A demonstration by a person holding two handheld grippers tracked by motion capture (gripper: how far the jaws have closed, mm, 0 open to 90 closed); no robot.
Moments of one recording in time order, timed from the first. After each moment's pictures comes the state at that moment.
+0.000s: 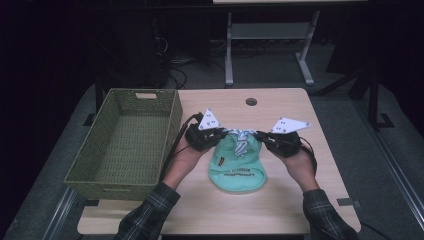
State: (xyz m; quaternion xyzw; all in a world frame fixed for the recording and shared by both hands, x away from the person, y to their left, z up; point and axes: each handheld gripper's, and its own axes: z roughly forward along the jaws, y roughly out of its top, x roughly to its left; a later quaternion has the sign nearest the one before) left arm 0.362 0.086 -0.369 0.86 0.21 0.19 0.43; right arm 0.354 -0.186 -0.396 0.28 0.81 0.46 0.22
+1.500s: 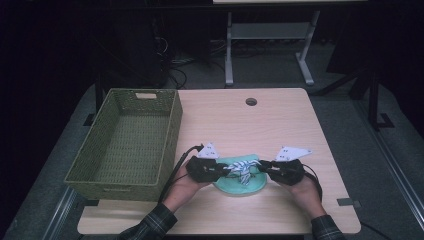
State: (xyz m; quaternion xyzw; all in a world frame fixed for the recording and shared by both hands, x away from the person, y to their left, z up) left arm 0.319 0.089 -0.429 0.88 0.22 0.04 0.42; right arm 0.309 -0.203 -0.451 0.29 0.84 0.44 0.14
